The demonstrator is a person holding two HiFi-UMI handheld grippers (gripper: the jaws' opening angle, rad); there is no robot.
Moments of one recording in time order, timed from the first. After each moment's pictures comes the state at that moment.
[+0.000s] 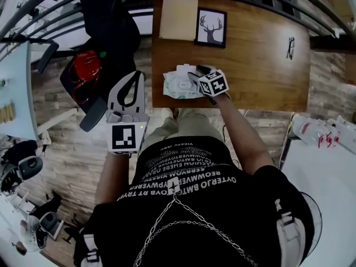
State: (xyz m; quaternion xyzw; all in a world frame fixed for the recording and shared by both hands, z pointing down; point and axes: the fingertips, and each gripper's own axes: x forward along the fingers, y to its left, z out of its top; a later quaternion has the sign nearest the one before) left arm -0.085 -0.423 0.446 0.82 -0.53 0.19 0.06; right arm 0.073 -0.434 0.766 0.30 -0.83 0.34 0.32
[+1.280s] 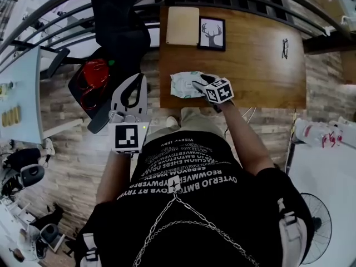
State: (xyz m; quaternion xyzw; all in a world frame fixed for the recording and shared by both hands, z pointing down) left arm -0.105 -0.376 0.396 0.83 -0.53 0.17 0.01; right arm 0.066 -0.390 0.721 0.31 -0.84 0.33 0.29
